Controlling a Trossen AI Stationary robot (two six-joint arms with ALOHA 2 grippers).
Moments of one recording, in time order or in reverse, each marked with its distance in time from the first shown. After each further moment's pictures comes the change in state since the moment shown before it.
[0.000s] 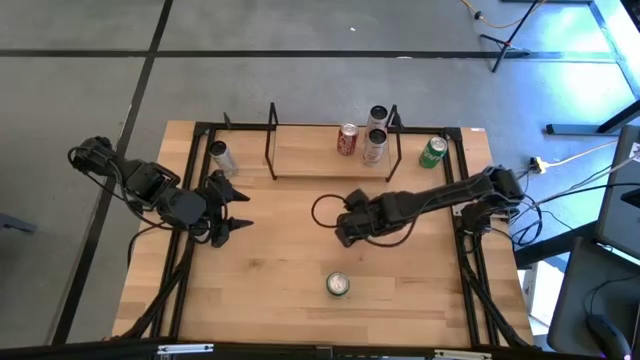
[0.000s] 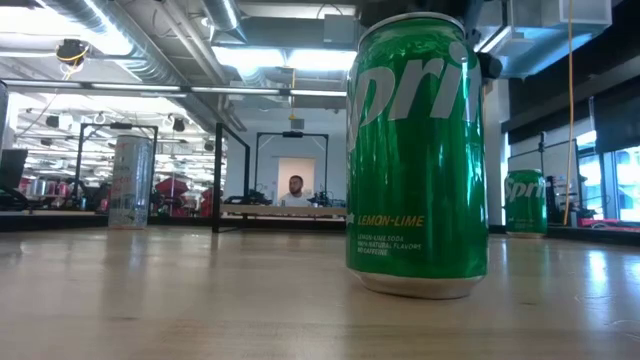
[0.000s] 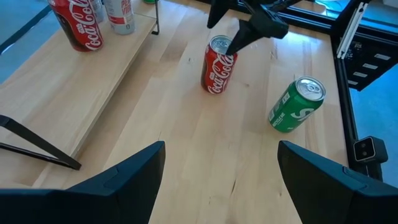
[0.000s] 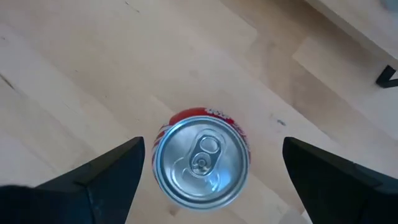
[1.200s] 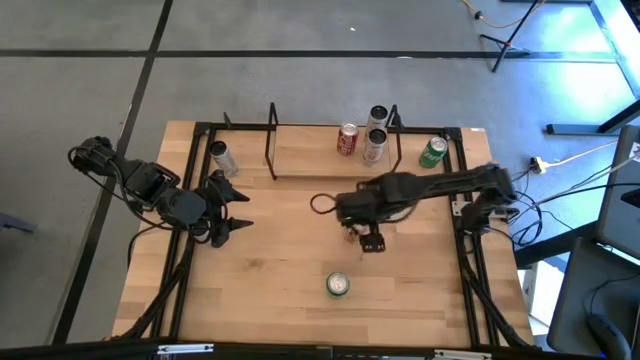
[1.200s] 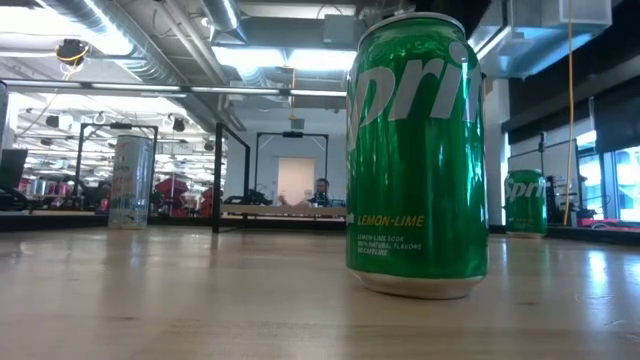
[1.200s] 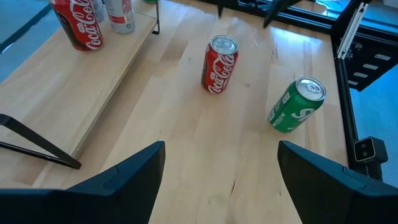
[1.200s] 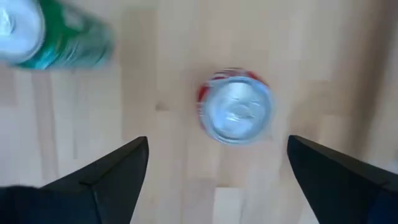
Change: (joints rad) left arm -0.001 0.000 0.000 -0.002 0.000 -0.003; right arm -0.079 0.049 0.284 -0.286 -0.315 -1.008
